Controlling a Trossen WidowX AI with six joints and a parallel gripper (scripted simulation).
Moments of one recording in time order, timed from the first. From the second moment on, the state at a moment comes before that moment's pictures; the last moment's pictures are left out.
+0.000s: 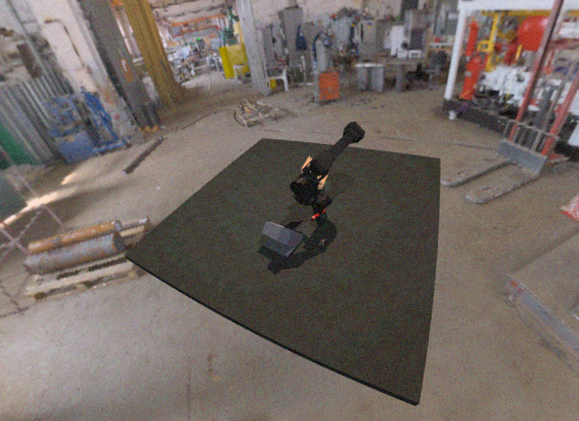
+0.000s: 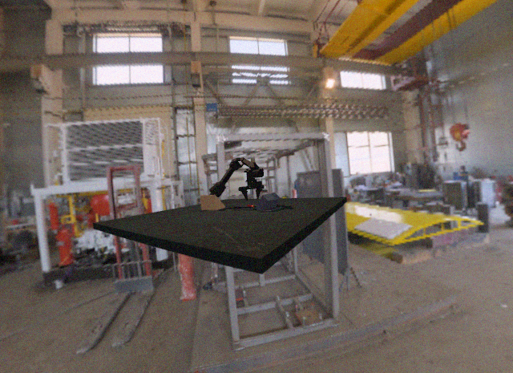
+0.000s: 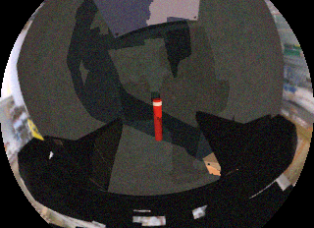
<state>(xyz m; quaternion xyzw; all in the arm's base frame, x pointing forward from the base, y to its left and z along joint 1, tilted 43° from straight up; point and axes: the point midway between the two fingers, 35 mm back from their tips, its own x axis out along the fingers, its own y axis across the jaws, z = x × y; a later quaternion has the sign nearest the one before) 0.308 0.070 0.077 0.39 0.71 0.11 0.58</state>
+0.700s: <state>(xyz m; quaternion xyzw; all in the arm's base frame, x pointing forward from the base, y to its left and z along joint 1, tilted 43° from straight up) 0.307 0.092 0.052 0.39 0.71 0.10 0.58</state>
